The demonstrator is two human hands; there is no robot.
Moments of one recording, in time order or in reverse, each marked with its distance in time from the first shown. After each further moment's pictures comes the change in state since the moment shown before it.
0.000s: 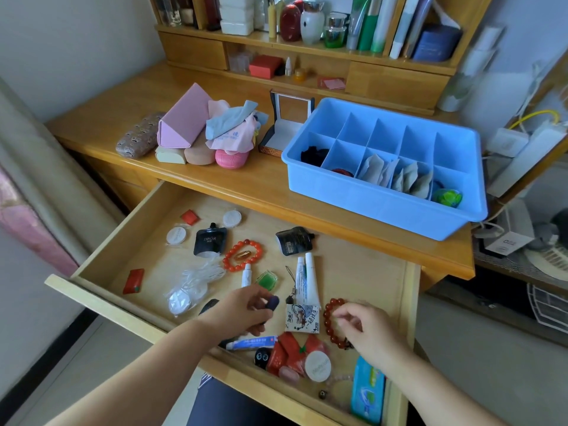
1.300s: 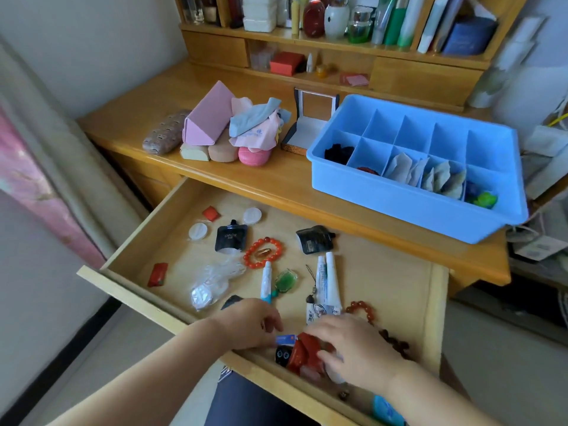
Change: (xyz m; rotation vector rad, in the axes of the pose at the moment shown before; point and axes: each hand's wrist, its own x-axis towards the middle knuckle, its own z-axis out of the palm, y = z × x) left_hand -0.007 -0.015 -0.015 0.714 -0.153 0.051; right_hand 0.002 -0.032 0.032 -0.400 -0.234 -0.561
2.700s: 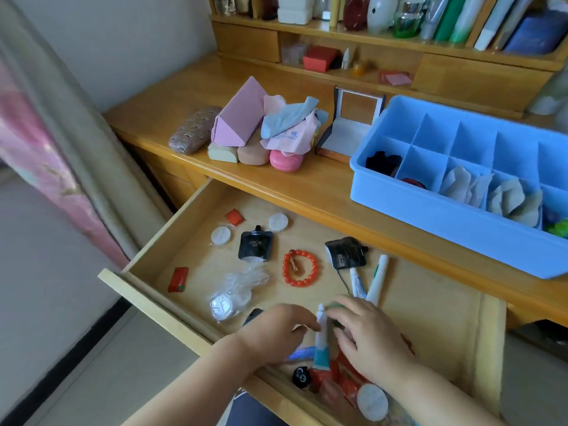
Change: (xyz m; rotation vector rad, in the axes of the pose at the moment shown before) left_hand 0.017 -0.005 0.000 -0.171 0.233 0.167; right_hand 0.056 0.002 -0.003 -0.021 0.308 0.046
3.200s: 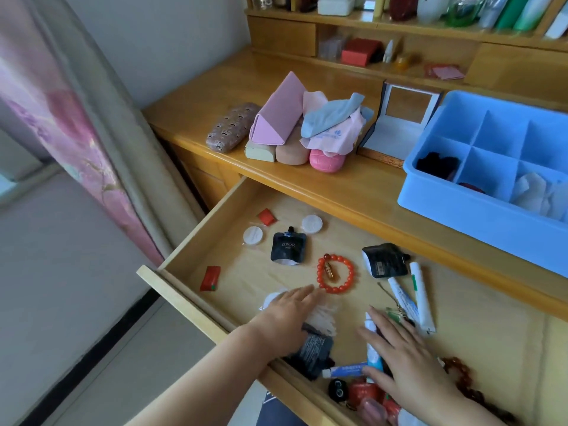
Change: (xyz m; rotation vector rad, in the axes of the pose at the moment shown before) left_hand 0.001 -0.054 -0.017 0.261 -0.040 -0.161; right_hand -0.005 0.004 0.019 -0.238 -0.373 0.059
